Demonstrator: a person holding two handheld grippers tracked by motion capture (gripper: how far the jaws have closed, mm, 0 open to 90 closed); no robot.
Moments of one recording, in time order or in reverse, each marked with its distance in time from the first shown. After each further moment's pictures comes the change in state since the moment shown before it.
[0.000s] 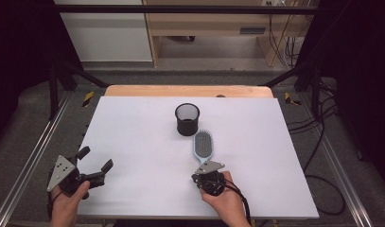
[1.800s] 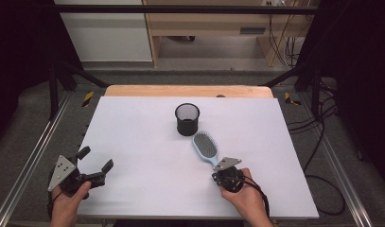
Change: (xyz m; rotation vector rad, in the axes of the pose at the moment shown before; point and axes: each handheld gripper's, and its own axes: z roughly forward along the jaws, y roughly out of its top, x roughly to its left) left arm 0.000 0.000 0.000 0.007 0.001 0.010; right arm -0.043 -0.019 -0.029 0.123 -0.070 -0.015
